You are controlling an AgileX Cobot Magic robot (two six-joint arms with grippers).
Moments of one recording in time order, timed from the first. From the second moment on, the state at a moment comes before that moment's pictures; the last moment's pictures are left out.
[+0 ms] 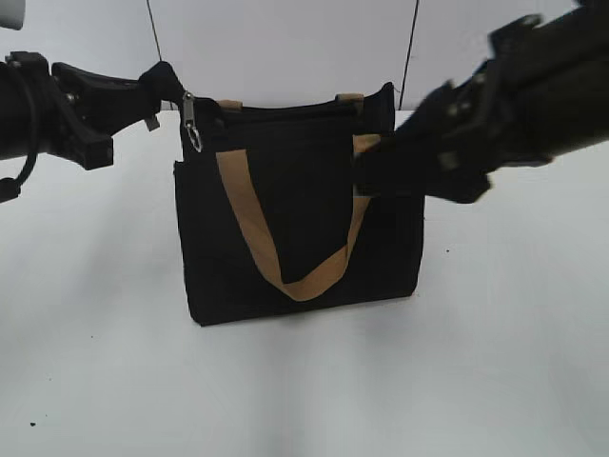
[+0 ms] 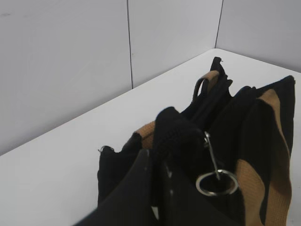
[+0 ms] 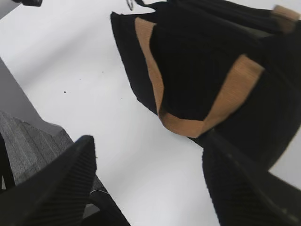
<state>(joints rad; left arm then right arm) -0.20 1.43 -0.68 1.06 -0.72 -0.71 0.37 1.19 -0.92 0.79 0.76 -0.81</state>
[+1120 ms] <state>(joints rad) -0.20 1.43 -0.70 1.06 -0.71 -0.72 0.70 1.76 -1.22 0.94 0.33 -1.00</state>
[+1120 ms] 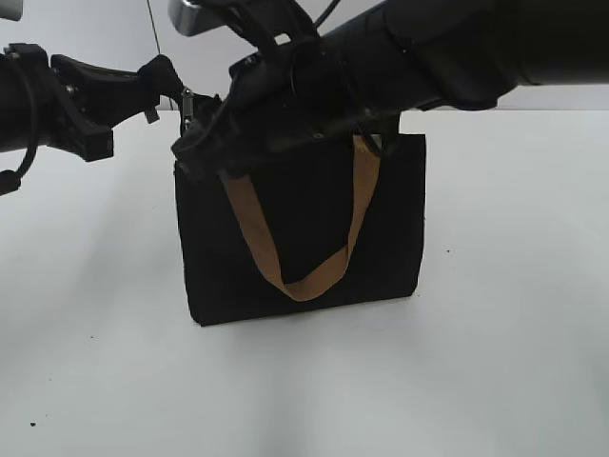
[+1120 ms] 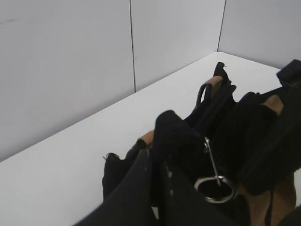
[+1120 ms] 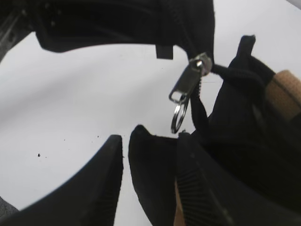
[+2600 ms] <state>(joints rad) -0.20 1.43 -0.70 1.06 -0.62 -0.72 0.70 1.80 -1.27 0.96 0.26 -0.95</state>
